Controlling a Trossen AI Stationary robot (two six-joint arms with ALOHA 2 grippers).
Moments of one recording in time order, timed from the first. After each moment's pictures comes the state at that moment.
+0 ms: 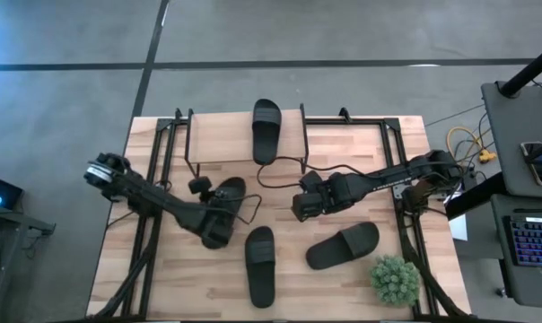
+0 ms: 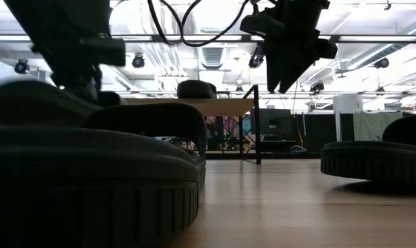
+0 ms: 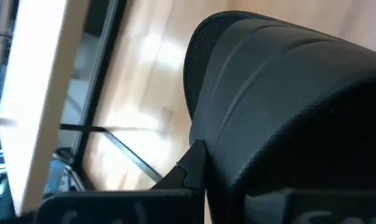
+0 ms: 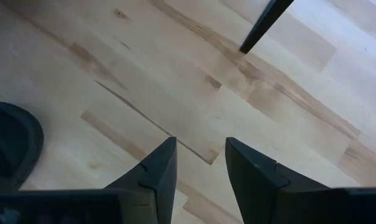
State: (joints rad) left arm -0.38 1.57 0.95 -1.08 -0.83 -0.78; right arm 0.20 1.71 1.40 -1.07 0.42 1.08
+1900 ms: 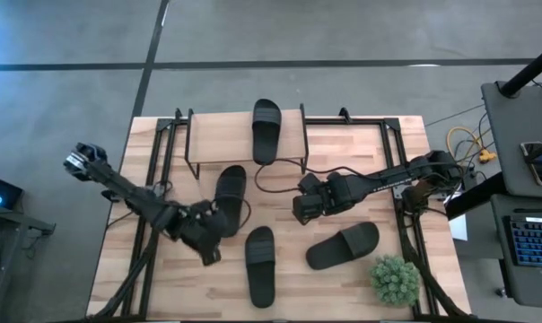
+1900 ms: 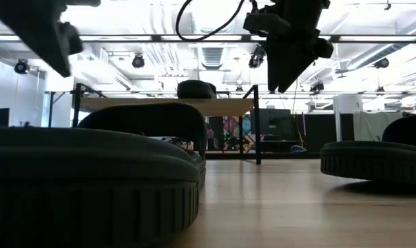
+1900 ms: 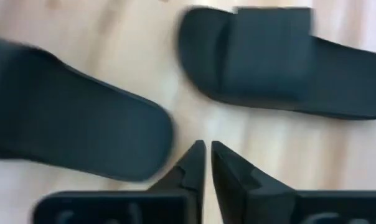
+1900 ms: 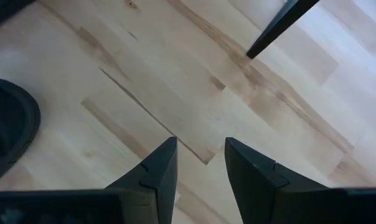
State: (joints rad) left arm -0.56 1.32 0.97 -0.75 -0.29 -0.83; right arm 0.21 1.71 1.40 -1.06 0.42 0.98
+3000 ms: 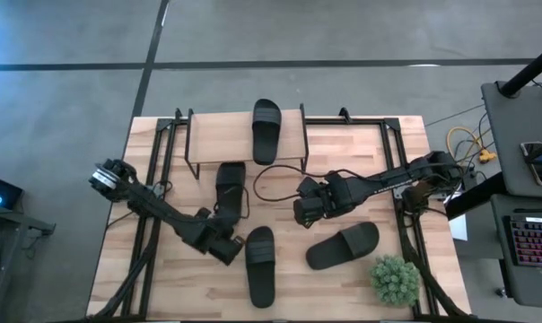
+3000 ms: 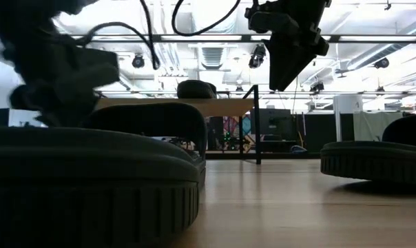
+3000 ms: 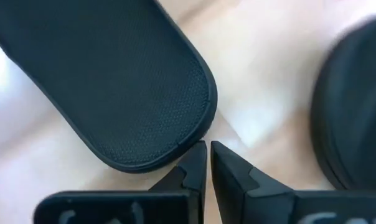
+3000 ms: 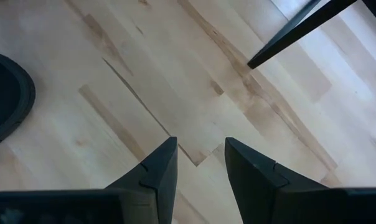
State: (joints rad) left arm -0.50 1.65 0.92 -0.67 -0.50 -1.40; right arm 0.23 1.71 1.40 -1.06 0.45 0.86
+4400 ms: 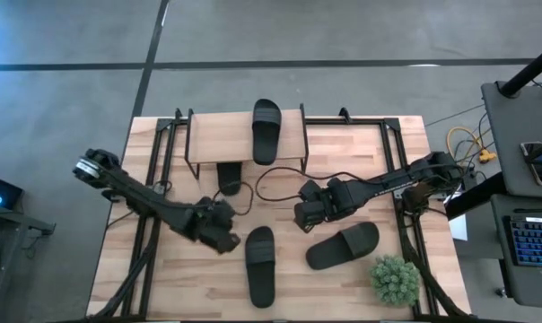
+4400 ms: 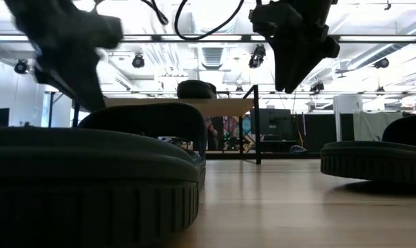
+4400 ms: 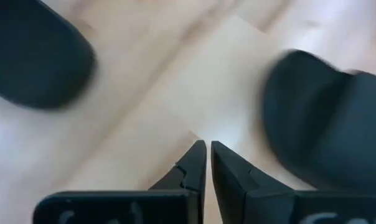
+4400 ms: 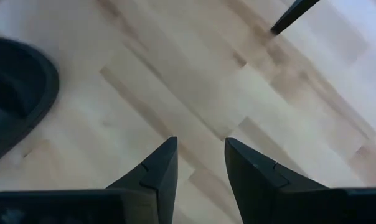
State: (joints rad) left arm -0.49 1.44 0.91 -0.66 -0.48 -1.13; right arm 0.26 1.71 1.39 -1.06 0.35 0.99
